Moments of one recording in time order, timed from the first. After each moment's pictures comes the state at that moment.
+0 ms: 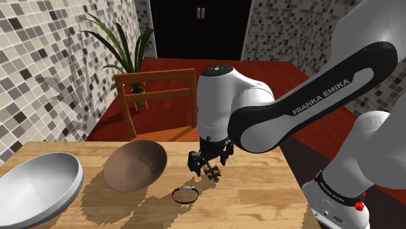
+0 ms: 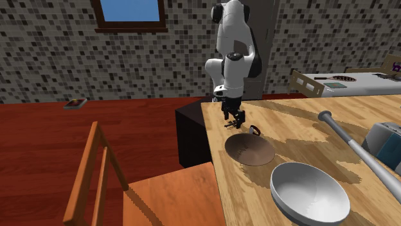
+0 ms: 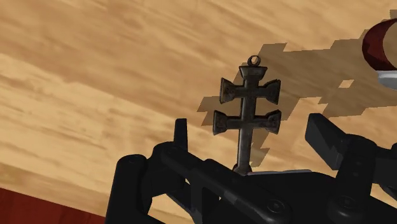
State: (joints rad) arm 0.28 -0.12 0.53 -2.47 0.17 2.32 0.92
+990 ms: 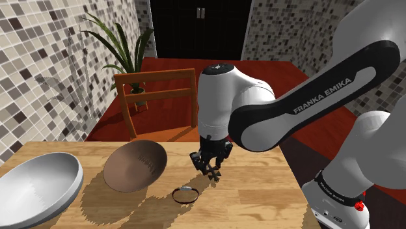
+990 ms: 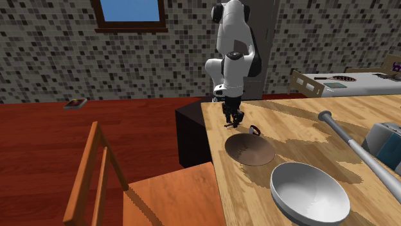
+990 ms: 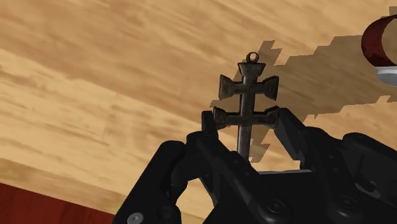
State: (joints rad) arm 0.28 -0.13 0.52 -2.47 0.17 2.32 0.92
